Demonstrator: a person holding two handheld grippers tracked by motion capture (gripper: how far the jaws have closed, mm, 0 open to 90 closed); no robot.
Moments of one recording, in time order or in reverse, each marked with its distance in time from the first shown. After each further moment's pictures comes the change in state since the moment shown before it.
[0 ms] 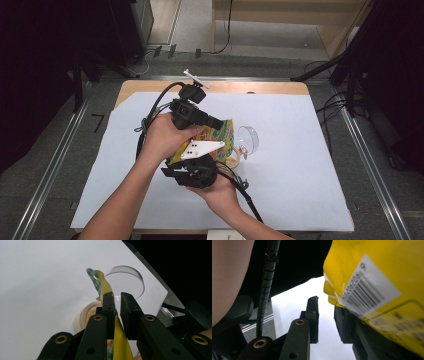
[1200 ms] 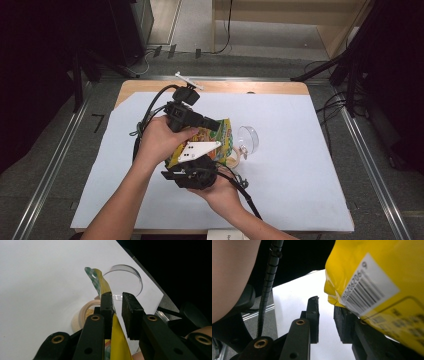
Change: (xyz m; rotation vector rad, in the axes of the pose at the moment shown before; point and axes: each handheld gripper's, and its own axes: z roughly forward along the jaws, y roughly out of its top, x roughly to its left) left arm 0.005 -0.011 -0.006 -0.036 -0.018 -0.010; right arm 0.003 0.002 0.000 0.060 0.013 -0.056
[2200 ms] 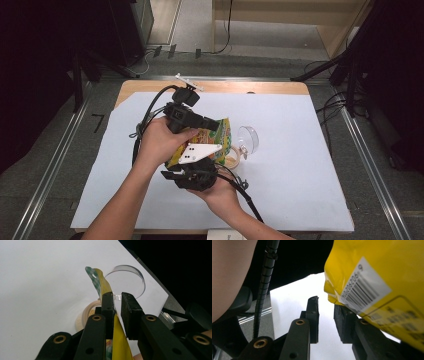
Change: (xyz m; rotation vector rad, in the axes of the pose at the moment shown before) left arm -0.006 -0.003 -0.001 -0.018 0.037 0.019; right arm 0.003 -0.005 0.001 -0.039 -0.019 -0.008
